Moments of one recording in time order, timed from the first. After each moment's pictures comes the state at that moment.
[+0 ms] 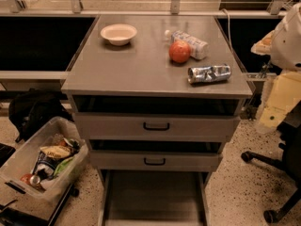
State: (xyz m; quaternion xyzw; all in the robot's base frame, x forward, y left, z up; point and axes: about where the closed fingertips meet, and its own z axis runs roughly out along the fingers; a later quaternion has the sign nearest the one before) arm 0.438 -0.217 0.976 -0.60 0.78 -0.03 0.16
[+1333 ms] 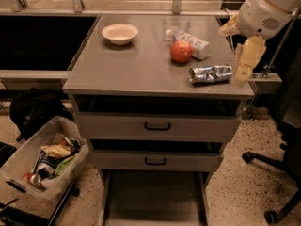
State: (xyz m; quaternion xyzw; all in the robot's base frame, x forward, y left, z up) arm 0.568 -0.212 0.958 -0.67 0.72 0.04 0.17
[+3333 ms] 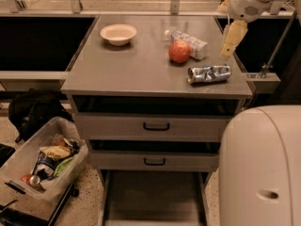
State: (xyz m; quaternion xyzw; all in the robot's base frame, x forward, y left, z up) arm 0.704 -0.230 0.958 -0.65 0.72 -0.03 0.24
